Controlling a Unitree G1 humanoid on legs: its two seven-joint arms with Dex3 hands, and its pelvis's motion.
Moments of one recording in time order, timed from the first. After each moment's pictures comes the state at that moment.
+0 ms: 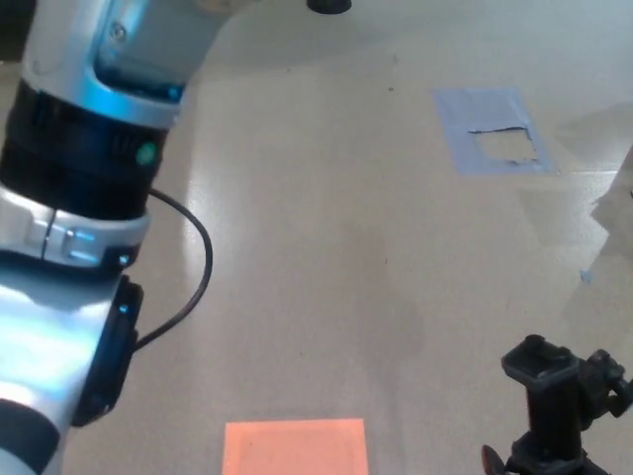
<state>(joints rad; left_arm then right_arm) -1.35 0.30 -0.14 0.21 0.76 -0.62 0.33 -0.24 0.06 -0.33 1.24 -0.06 -0.75 -0.34</state>
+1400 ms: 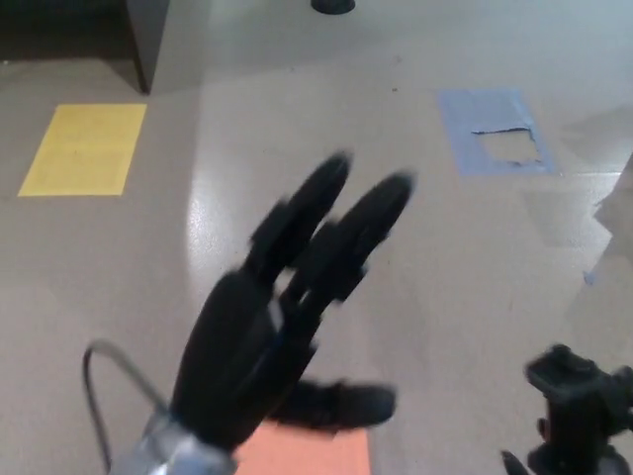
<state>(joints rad) 0.06 0.21 -0.25 -0.25 0.67 -0.49 0.17 -0.06 -0.16 -0.07 0.94 -0.07 -0.73 -0.10</state>
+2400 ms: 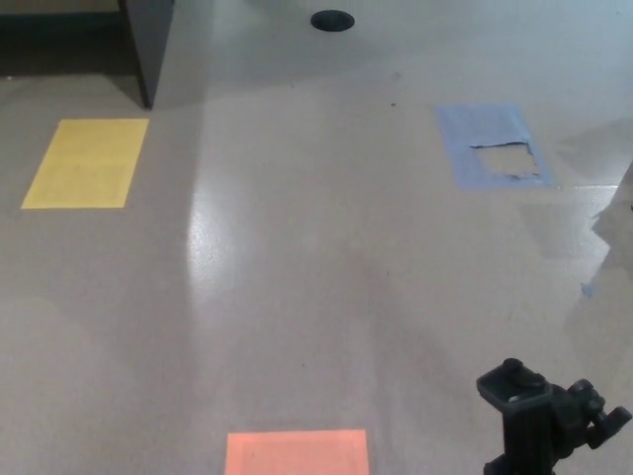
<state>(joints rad) 0.75 0.30 -0.03 0.18 0.38 -0.71 0.17 0.39 -0.38 -0.01 0.57 0.08 -0.72 0.26</state>
